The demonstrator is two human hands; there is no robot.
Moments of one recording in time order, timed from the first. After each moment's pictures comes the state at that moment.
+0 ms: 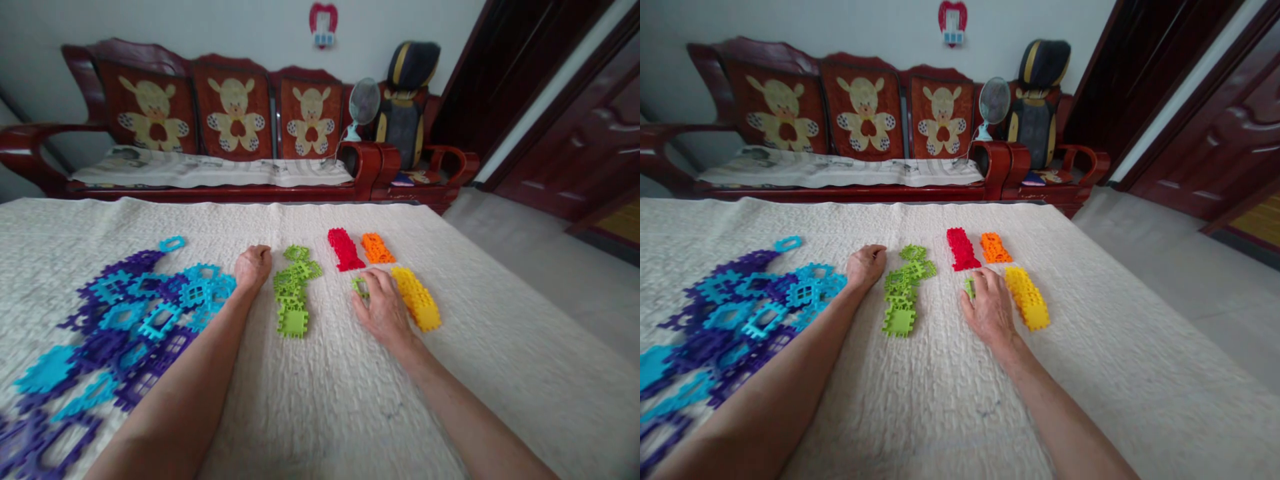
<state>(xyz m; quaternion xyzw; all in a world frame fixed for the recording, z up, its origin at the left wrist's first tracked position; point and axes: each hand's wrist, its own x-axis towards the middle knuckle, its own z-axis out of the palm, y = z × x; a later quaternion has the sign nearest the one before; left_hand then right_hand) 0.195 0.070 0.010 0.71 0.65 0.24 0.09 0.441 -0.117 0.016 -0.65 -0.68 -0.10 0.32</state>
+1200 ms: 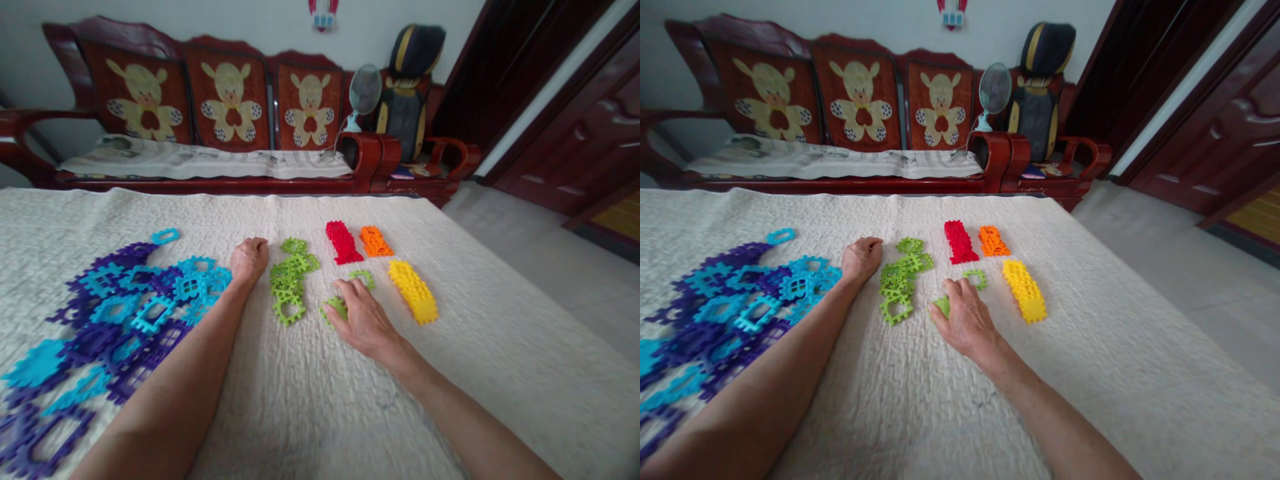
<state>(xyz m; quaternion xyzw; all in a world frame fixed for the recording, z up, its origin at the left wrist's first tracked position) 0.195 0.070 0.008 0.71 0.65 0.26 0.09 0.400 -0.132 0.029 -0.67 -0.70 0.04 0.24</state>
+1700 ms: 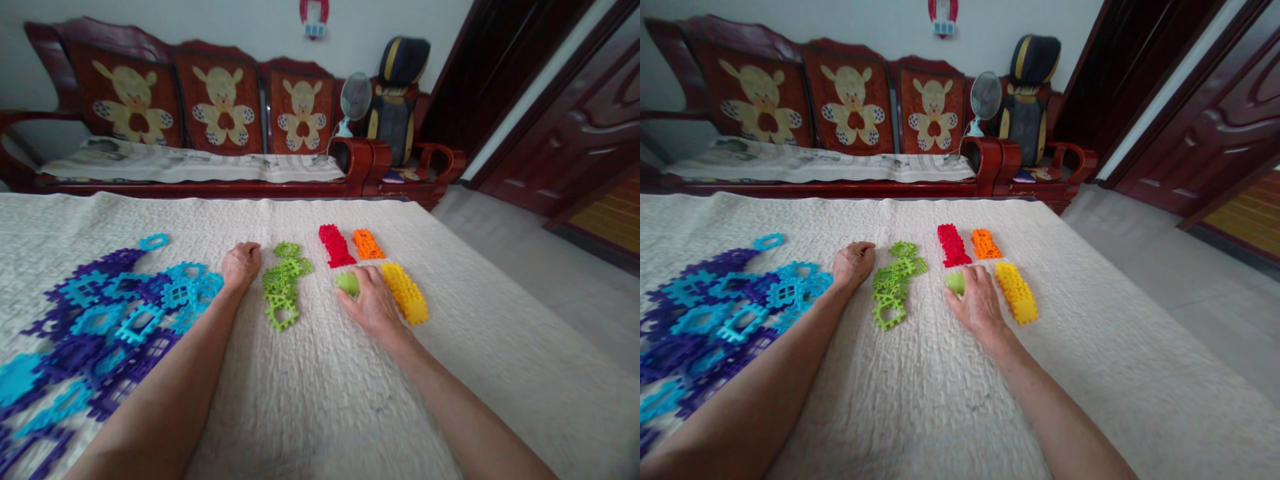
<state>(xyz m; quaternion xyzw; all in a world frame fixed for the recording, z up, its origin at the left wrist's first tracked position) 0.195 0.070 0.009 0.71 0.65 0.25 0.09 0.436 -0.116 0.028 -0.68 -0.66 -0.06 0.30</state>
